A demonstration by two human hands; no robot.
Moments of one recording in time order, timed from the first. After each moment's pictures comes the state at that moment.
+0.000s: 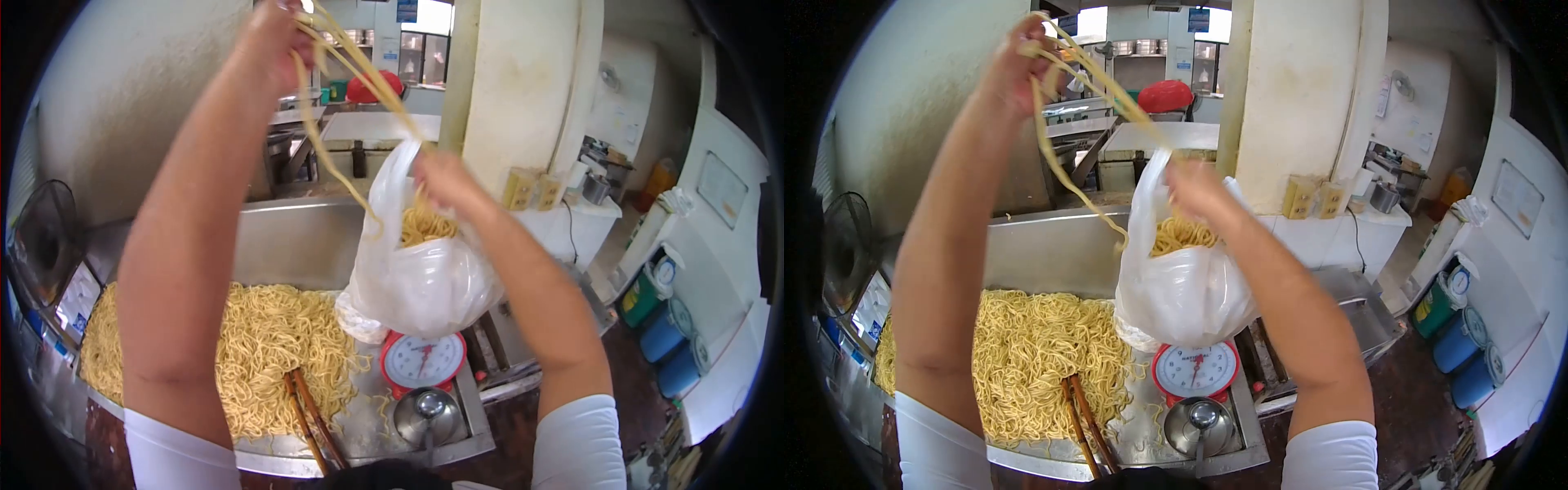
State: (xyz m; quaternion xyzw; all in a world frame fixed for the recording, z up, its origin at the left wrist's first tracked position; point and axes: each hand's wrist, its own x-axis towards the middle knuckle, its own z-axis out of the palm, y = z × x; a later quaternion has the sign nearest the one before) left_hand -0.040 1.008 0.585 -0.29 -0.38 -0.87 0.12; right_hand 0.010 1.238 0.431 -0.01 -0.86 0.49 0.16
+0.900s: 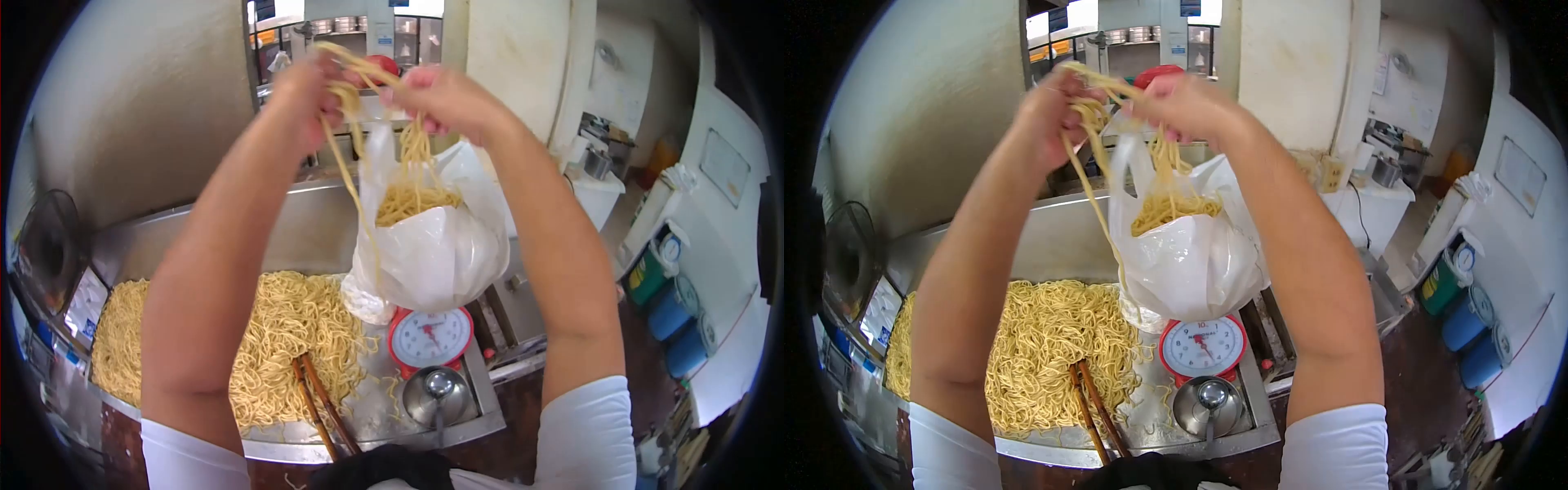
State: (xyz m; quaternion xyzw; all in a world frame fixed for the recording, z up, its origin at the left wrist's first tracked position) left_hand 0.002 1.036 0.511 -0.18 -0.55 -0.81 0.00; right_hand 0.052 1.219 0.504 0.11 -0.87 0.43 0.24
